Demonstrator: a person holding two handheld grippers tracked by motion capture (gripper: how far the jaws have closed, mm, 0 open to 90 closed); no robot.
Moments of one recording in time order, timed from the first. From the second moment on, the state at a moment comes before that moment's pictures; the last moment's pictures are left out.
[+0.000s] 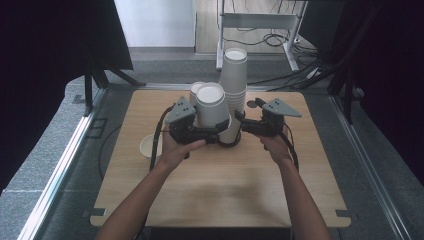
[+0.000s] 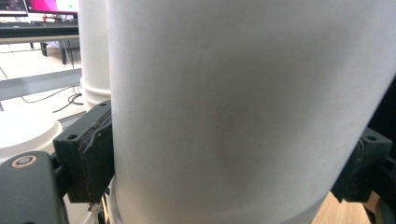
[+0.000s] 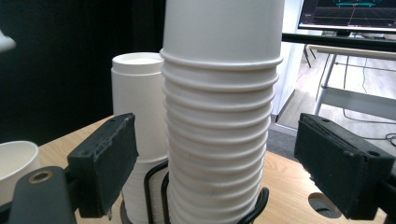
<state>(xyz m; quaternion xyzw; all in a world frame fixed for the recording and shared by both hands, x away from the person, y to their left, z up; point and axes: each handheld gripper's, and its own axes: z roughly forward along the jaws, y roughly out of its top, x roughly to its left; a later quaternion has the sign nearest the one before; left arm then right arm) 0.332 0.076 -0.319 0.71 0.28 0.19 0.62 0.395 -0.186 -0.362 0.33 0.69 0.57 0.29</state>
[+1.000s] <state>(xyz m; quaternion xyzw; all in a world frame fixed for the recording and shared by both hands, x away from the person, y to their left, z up) 0.311 0.096 -0.383 0.72 0.30 0.16 0.60 0.338 -0.188 -0.410 0.30 0.70 0.59 0.27</state>
